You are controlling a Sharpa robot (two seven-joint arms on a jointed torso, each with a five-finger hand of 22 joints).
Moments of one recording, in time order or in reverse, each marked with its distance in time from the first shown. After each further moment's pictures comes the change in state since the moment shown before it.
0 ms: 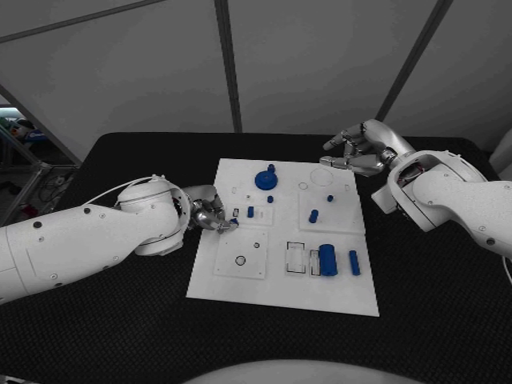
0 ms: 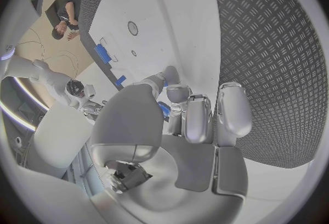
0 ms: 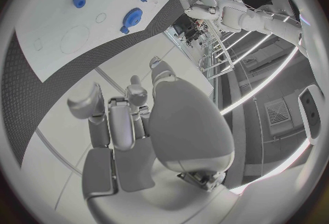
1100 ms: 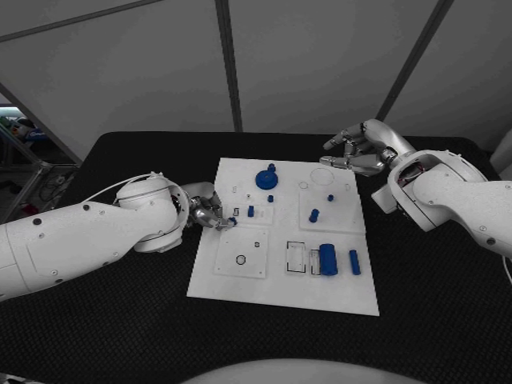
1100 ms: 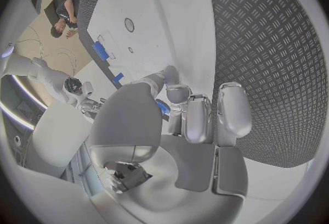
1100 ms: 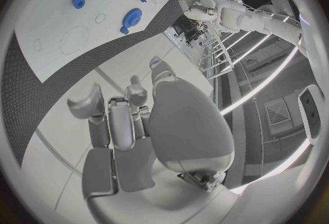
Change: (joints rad) left arm 0.002 0.000 0.005 -0.015 0.007 -0.002 0.000; left_hand 0.021 -0.005 0.077 -0.025 -0.001 0.000 0.000 0.000 -0.004 0.007 0.000 0.000 0.002 0.000 0.000 0.000 0.000 0.000 0.000 0.000 0.000 0.000; right arm -0.001 0.001 0.000 0.000 0.000 0.001 0.000; right_hand 0.000 0.000 0.000 0.000 0.000 0.000 0.000 0.000 0.000 0.000 0.000 0.000 0.000 0.000 0.000 0.000 0.001 0.000 0.000 0.000 0.000 0.000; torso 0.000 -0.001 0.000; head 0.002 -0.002
